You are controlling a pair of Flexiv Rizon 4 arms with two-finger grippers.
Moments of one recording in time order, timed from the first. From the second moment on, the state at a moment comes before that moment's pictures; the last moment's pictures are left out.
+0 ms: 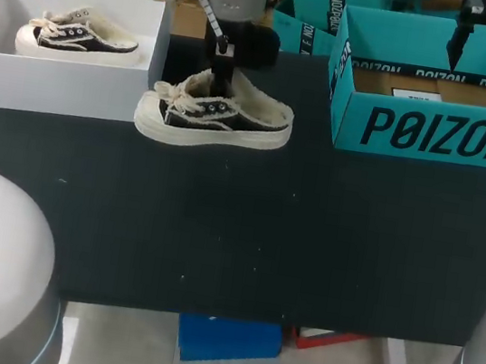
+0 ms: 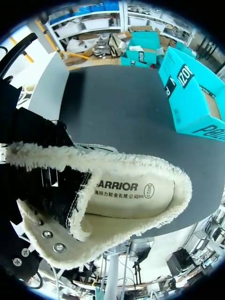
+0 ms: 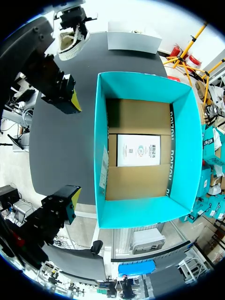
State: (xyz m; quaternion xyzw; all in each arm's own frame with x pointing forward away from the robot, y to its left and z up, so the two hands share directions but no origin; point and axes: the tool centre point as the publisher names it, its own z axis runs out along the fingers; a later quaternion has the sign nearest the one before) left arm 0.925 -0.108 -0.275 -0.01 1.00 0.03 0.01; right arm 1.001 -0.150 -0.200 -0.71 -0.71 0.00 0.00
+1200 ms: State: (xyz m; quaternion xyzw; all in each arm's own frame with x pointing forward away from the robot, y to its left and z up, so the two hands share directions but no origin) left arm 0.899 -0.118 -0.410 0.03 1.00 0.03 -0.01; right arm 1.001 -0.150 -0.200 -0.71 -0.71 0.00 0.00
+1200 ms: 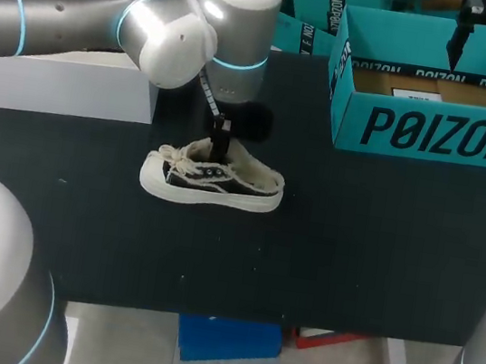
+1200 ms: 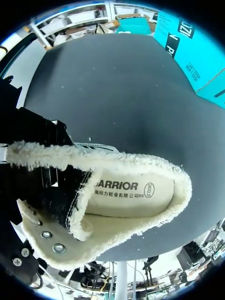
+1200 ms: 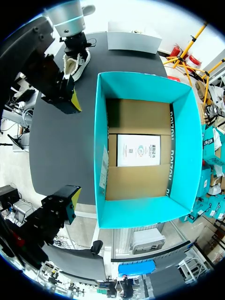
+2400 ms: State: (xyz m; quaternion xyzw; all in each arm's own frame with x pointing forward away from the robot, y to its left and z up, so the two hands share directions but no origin) left arm 0.879 -0.058 -0.243 0.04 0.98 -0.16 -0.04; right arm 1.001 -0.150 -0.200 -0.71 -0.71 0.00 0.00
